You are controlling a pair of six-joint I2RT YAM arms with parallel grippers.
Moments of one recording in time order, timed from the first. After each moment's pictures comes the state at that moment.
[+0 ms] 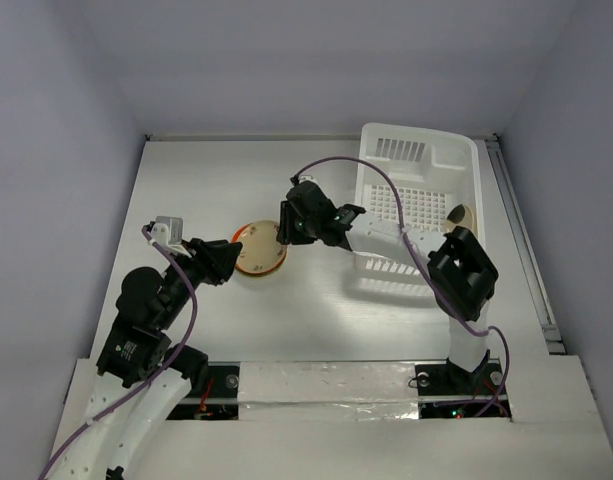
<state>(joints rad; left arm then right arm) -0.41 0.36 0.68 -0.37 0.07 -0.47 0.86 1.93 1.49 -0.27 0.07 0.69</state>
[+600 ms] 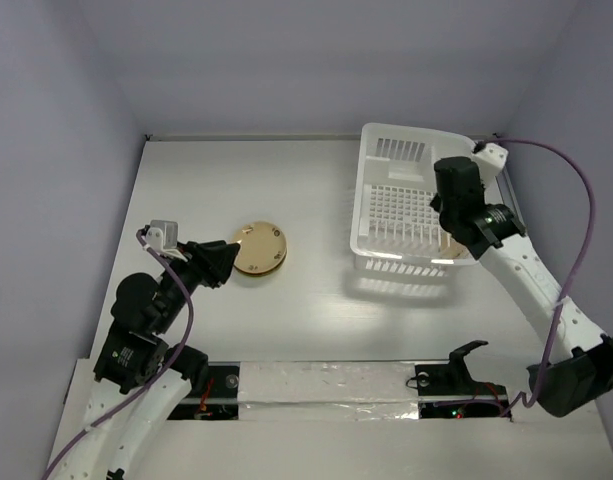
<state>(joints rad) -0.41 0.33 0.68 -0.37 0.07 -0.47 0.46 1.21 1.26 -0.62 0.64 0.63</state>
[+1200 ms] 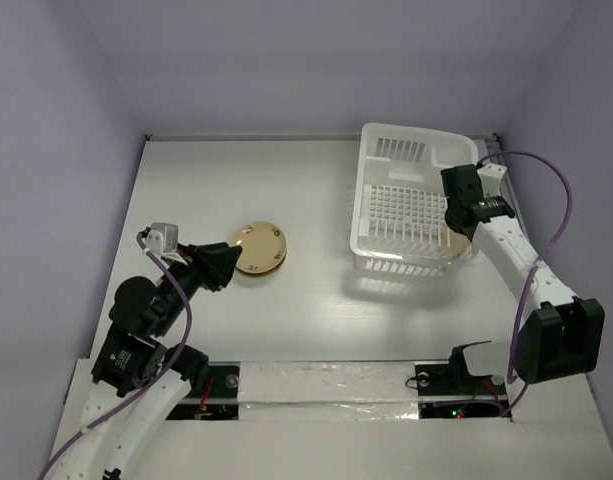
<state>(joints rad) -0.44 0.31 0.68 -0.37 0.07 -0.47 0.17 1.31 1.13 -0.77 0.72 0.46</state>
